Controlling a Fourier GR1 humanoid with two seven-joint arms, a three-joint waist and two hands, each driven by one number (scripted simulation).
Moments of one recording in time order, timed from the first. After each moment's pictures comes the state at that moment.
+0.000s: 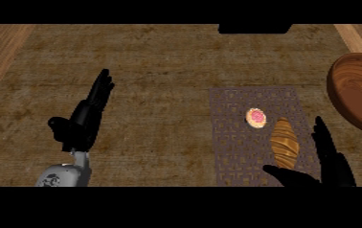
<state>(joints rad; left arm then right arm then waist) -0.11 0.10 -0.08 -1.57 -0.02 0.08 0.08 0.28 -0.08 -0.02 -1.81 0.28 -0.19 0.27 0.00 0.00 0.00</state>
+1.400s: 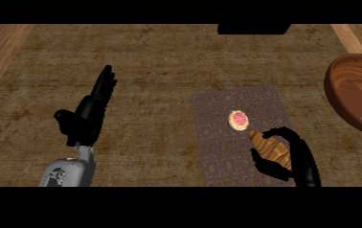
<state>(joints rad) -0.15 0.06 -0.05 -1.54 -0.05 0.07 0.09 0.15 -0.10 0.08 -1.53 0.52 -0.21 0.15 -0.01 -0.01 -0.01</state>
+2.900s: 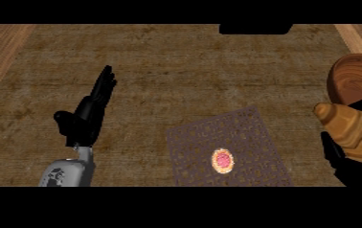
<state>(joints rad) -0.14 0.06 -0.04 -1.54 -0.05 0.05 0.08 -0.12 -0.36 -0.09 -2.34 0.42 0.10 0.60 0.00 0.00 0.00</state>
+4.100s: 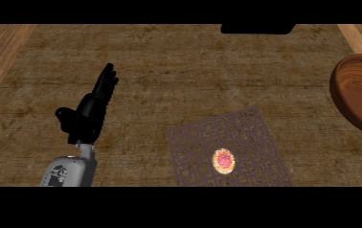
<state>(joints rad) -0.16 0.04 -0.03 -1.53 -0.06 0.05 0.09 -0.45 -0.66 -0.30 -1.56 0.58 0.10 0.37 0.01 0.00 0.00</state>
